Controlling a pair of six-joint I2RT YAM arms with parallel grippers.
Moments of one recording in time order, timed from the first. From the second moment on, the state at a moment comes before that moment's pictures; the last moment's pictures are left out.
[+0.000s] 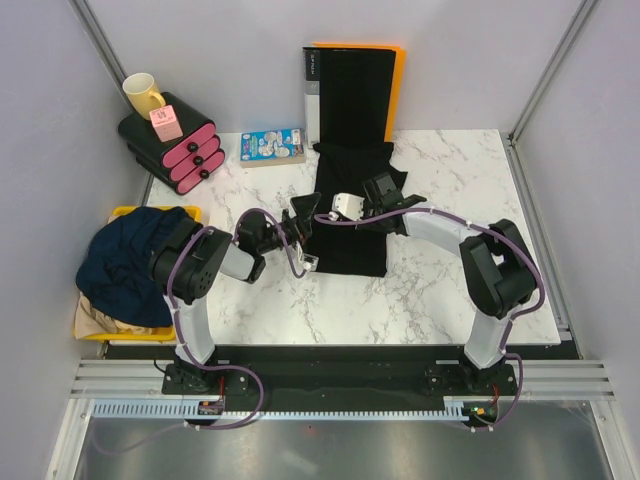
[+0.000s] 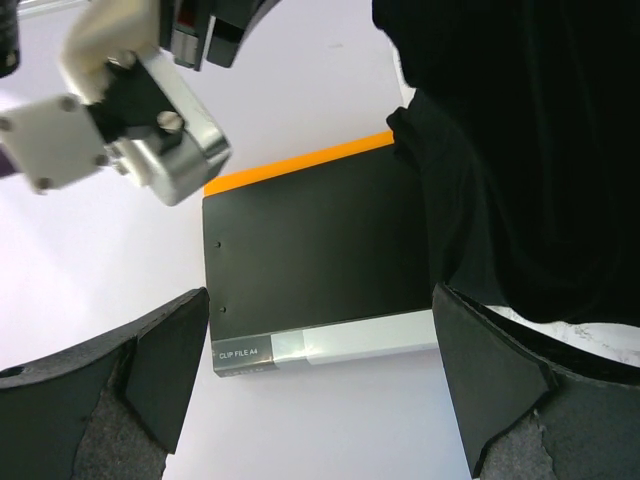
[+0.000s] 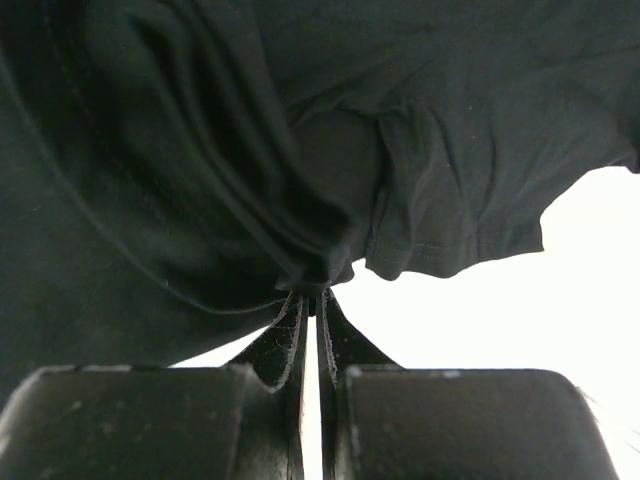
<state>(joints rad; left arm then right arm) -0.39 1.94 0.66 1.21 0.71 1.84 0.52 1.82 1.23 -0.33 0.06 -0.92</state>
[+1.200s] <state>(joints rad) -0.40 1.75 0.43 1.20 0.70 1.83 0.47 1.87 1.39 -0.27 0.21 -0.81</state>
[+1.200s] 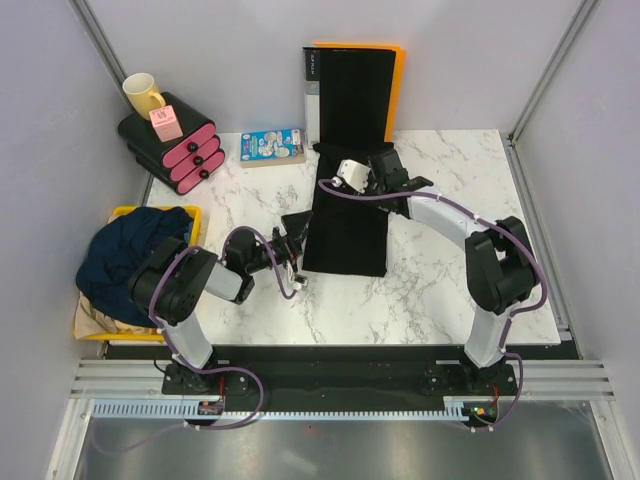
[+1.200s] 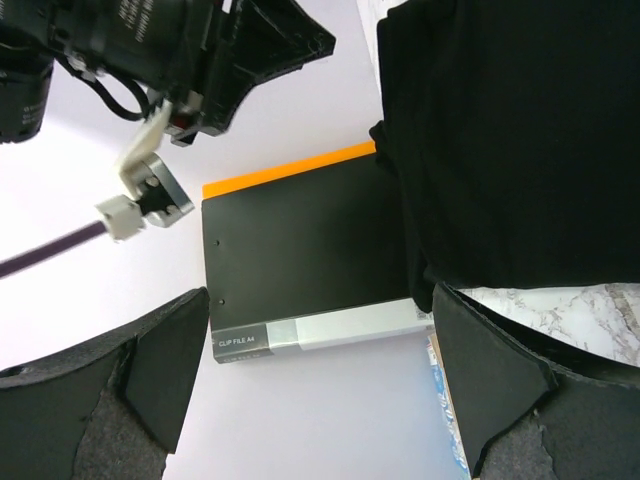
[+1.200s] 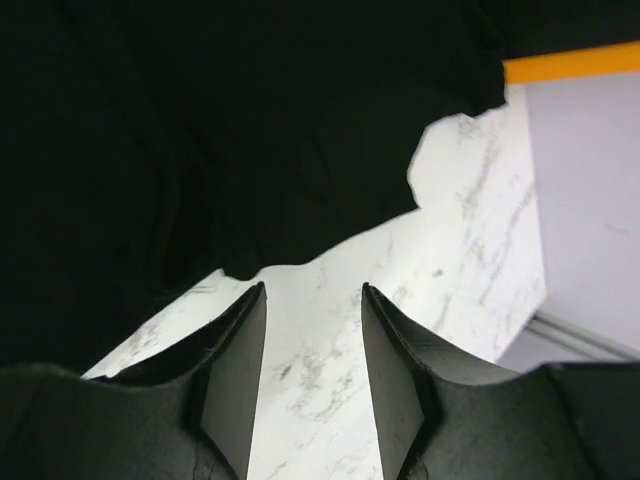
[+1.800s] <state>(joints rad) -0.40 1.72 0.42 1.15 0.69 1.84 0.40 1.92 1.46 -0.54 -0.18 -0.82</state>
